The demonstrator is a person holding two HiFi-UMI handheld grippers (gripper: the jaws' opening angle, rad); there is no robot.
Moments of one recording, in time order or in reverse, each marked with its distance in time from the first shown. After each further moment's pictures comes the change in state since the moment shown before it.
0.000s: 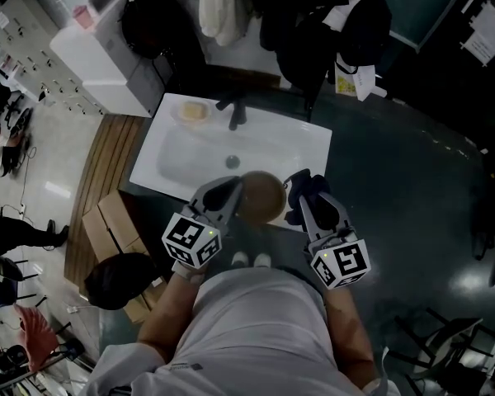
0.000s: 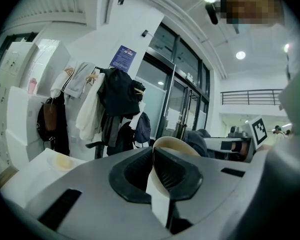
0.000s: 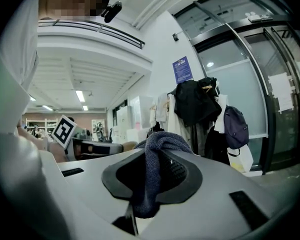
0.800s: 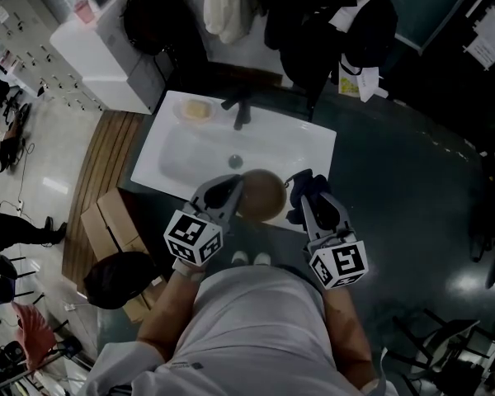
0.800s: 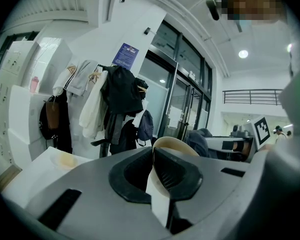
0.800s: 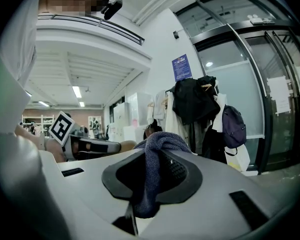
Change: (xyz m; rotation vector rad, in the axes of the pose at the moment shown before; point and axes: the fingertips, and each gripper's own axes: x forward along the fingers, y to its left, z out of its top) left arm -0.001 0.021 -0.007 -0.007 0.029 0.015; right arm 0.015 0.004 -0.008 -0.014 0.032 -0.044
